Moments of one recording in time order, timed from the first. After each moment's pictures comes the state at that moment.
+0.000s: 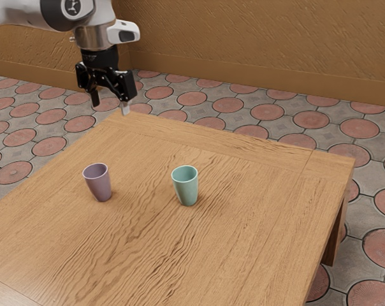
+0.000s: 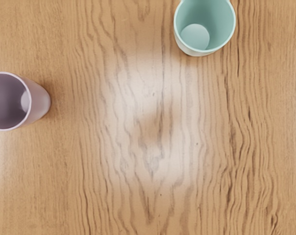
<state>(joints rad) -0.12 0.03 0.07 -1.53 0.03 1.51 -0.02</state>
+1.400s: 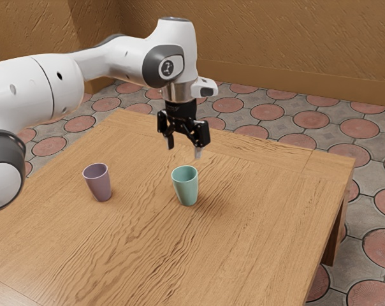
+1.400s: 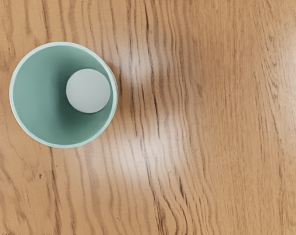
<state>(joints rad) -0.25 0.46 0.06 -1.32 -0.06 1.66 -0.05</state>
